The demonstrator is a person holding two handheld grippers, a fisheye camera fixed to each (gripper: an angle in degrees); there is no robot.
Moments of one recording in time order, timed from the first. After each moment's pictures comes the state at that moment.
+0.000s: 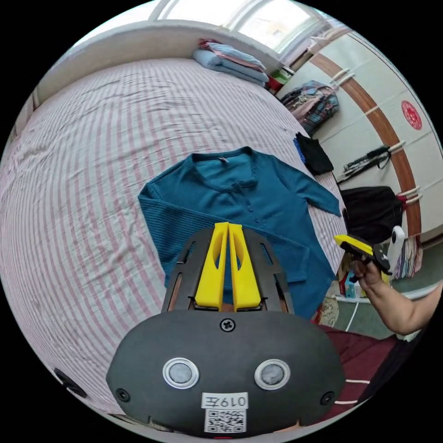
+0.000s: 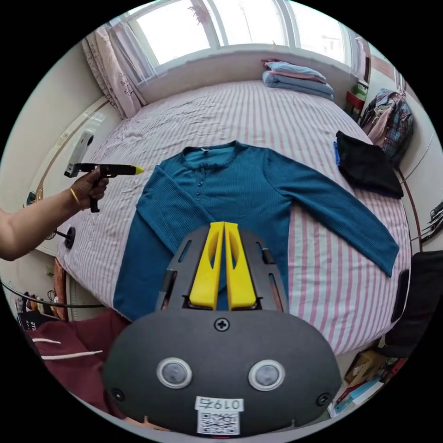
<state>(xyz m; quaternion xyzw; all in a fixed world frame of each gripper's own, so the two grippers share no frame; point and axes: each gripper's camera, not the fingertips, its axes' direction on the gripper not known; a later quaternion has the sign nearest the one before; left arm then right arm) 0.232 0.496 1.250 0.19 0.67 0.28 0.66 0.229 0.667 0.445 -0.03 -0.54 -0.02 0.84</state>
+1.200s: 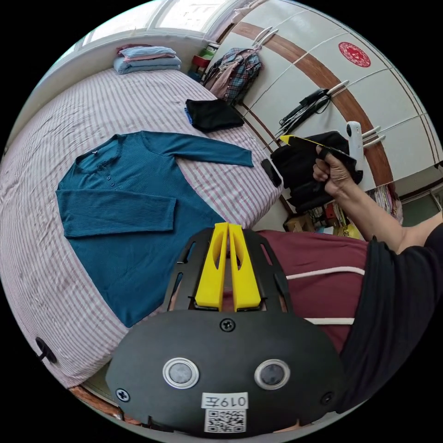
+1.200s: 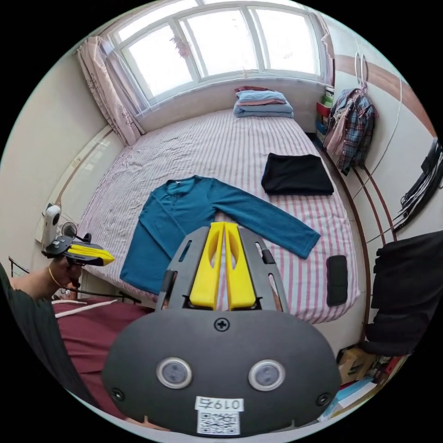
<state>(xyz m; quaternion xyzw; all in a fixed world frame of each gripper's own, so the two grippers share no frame) 0.417 0.867 1.044 0.19 0.68 0.37 0.60 0.613 0.838 0.679 0.00 -0.54 0.02 0.84</state>
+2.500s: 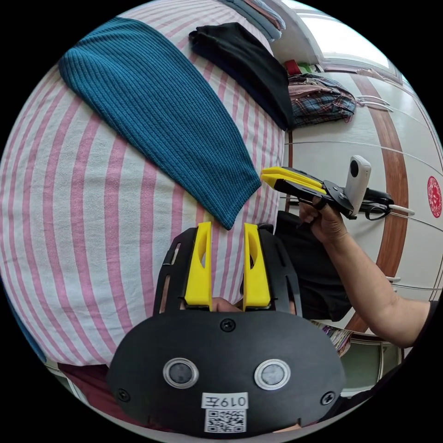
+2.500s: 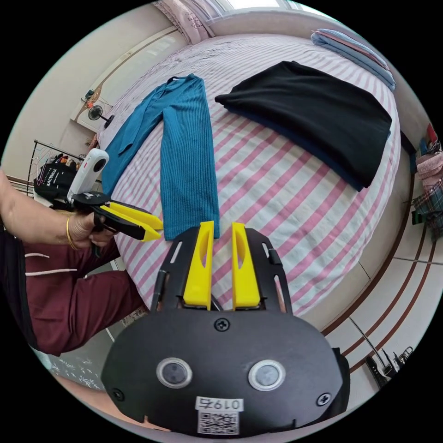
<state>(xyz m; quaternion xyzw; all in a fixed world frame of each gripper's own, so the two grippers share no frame) 1.018 0.885 0.904 -0.08 0.81 0.14 0.56 0.434 0.652 1.299 -0.05 -0.62 -0.35 0.70</state>
